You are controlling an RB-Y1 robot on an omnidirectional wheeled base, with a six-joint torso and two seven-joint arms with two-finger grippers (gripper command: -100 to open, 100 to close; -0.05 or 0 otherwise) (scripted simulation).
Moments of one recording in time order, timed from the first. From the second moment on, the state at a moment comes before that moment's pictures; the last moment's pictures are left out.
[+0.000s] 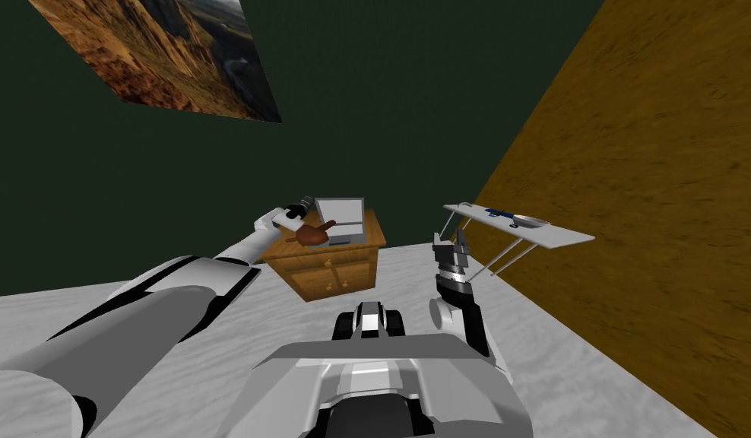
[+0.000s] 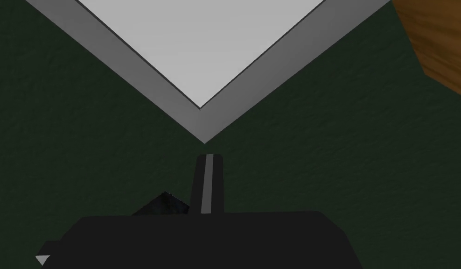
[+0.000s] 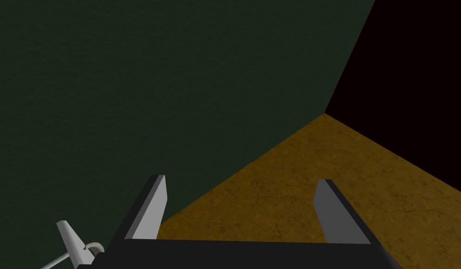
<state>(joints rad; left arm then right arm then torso) -0.85 0.84 -0.29 -0.89 -0.05 0.12 0.16 0.50 0.04 -0.04 -2.29 -0.04 -0.47 -0.17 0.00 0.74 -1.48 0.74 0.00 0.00</state>
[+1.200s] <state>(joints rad) -0.71 0.72 -0.07 -0.91 -0.16 -0.21 0.11 0.50 0.04 -0.04 -2.29 -0.04 -0.47 -0.17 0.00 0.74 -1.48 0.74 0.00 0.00</state>
